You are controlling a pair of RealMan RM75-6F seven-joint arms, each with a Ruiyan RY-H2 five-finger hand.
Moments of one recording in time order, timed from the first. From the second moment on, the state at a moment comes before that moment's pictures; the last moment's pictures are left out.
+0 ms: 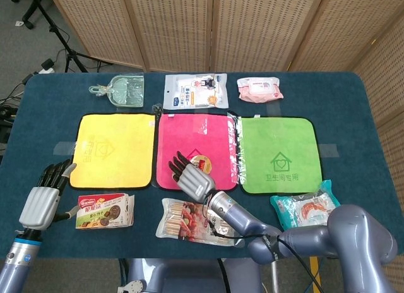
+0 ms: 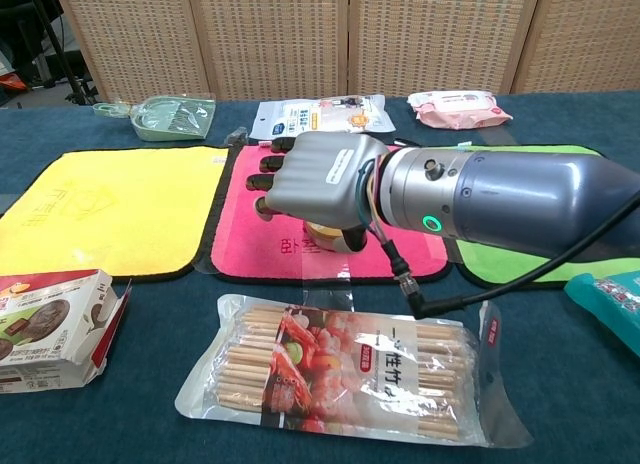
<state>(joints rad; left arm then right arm) -0.18 -1.28 -0.01 -1.55 1.54 1.41 0.03 1.17 -1.64 0.08 -1.55 -0.92 0.89 -1.17</state>
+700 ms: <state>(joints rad) -0.19 -1.28 -0.01 -1.56 1.54 1.41 0.04 1.16 -1.64 0.04 -1.50 -0.92 0.90 -1.10</state>
